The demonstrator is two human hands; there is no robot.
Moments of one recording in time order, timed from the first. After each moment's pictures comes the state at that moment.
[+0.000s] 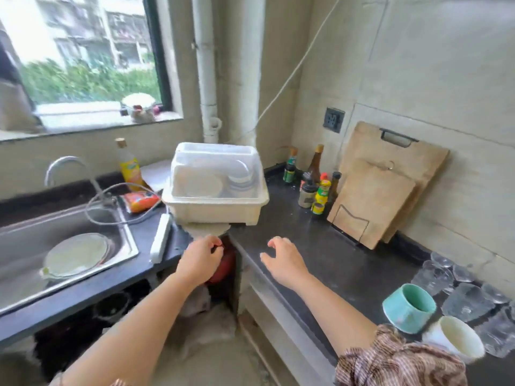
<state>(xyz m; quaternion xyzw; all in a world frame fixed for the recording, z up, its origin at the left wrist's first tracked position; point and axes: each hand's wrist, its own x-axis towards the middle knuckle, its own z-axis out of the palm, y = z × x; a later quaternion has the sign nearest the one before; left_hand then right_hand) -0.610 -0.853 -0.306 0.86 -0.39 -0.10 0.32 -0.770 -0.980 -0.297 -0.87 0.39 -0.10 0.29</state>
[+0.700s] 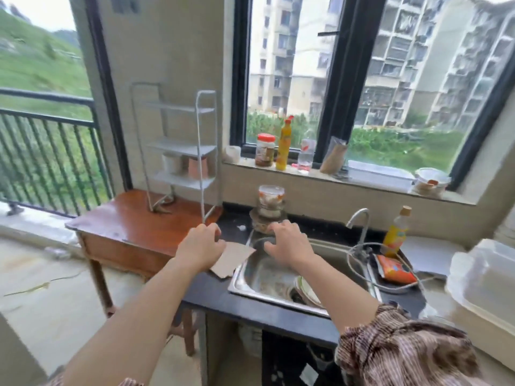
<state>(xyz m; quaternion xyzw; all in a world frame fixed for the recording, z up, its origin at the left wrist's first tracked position) -0.367 -0.312 -0.220 0.97 -0.01 0.10 0.21 -0.365 -0.517 -0.201 -0.99 -0.08 -0.07 0.13</state>
